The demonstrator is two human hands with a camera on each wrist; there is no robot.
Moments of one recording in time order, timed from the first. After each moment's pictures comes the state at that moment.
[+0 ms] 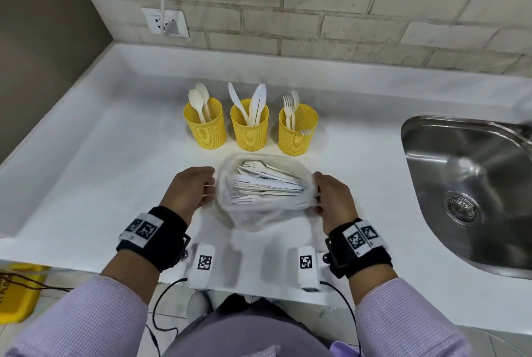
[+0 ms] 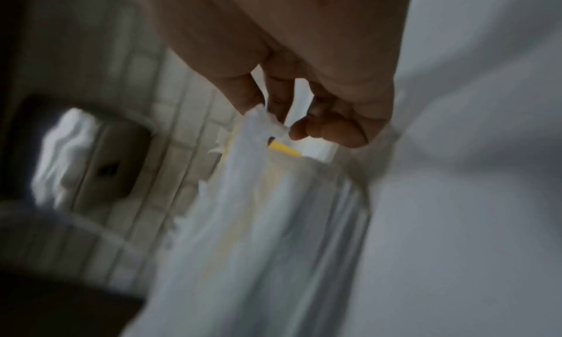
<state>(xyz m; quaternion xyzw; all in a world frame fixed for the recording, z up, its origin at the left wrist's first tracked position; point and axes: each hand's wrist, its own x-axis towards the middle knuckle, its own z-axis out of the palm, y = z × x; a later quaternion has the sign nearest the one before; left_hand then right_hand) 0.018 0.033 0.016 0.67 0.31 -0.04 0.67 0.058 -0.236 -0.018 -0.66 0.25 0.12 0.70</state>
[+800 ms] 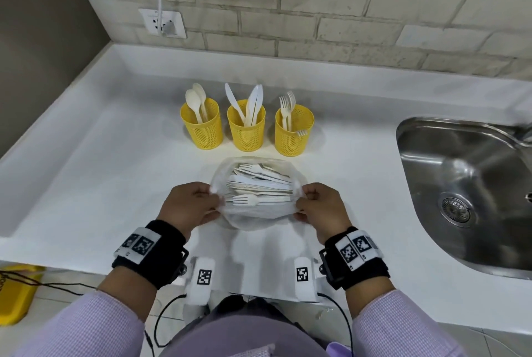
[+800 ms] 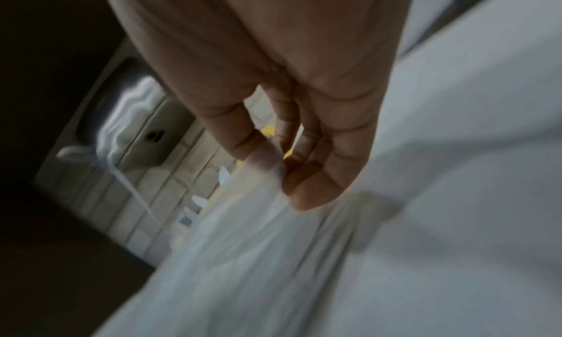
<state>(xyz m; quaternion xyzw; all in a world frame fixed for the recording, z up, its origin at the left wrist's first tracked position) -0.010 0.022 0.014 0.70 0.30 -0.07 0.64 0.034 -0.234 -0.012 -0.72 0.17 0.16 0.66</state>
